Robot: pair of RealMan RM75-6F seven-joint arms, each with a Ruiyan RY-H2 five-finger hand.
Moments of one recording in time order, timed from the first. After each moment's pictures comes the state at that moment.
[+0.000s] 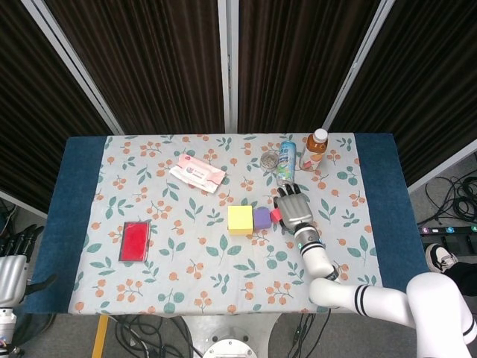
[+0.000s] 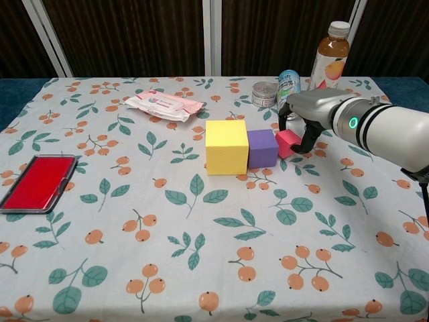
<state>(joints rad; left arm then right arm) -0.01 -1.19 -0.03 -1.55 1.44 1.50 0.02 0.92 -1.70 0.18 -1.37 -0.55 0.95 -0.79</state>
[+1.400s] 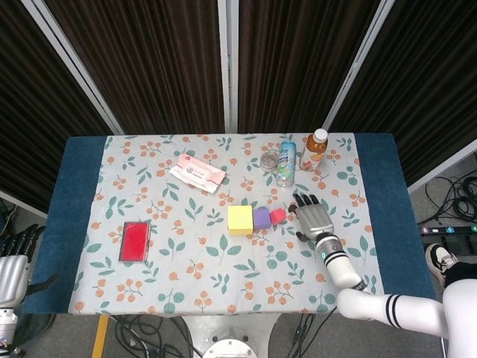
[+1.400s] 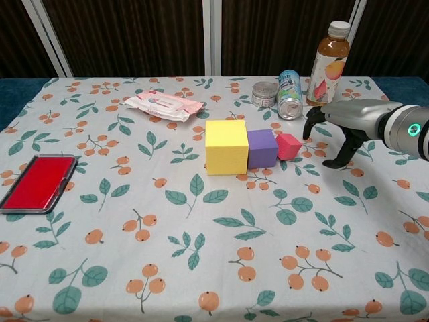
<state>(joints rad) 0.00 -1.19 -0.03 -1.57 1.45 1.51 0.03 0.83 -1.53 0.09 -1.52 -0.64 0.91 -0.62</state>
